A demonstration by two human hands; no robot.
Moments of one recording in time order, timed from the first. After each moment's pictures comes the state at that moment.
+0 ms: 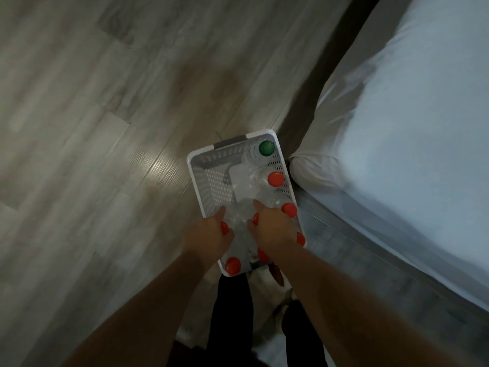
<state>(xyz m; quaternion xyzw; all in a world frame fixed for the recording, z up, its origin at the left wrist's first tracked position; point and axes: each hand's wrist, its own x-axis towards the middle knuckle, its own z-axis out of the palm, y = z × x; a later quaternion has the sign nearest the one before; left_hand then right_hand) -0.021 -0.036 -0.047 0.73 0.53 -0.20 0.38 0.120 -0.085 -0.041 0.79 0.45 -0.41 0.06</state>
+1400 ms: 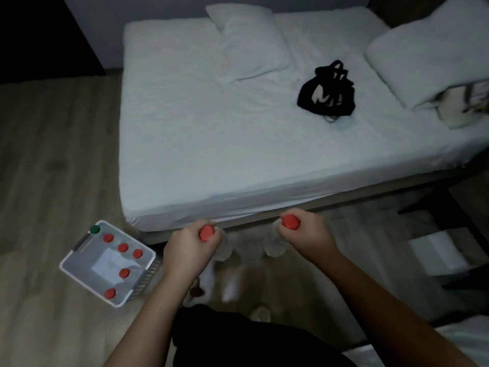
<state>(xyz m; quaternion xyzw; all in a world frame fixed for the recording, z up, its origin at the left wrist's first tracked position) 0.147 -0.407 0.328 0.89 0.30 0.02 0.34 0.255 -0.625 0.343 0.93 0.10 -0.16 -0.32</state>
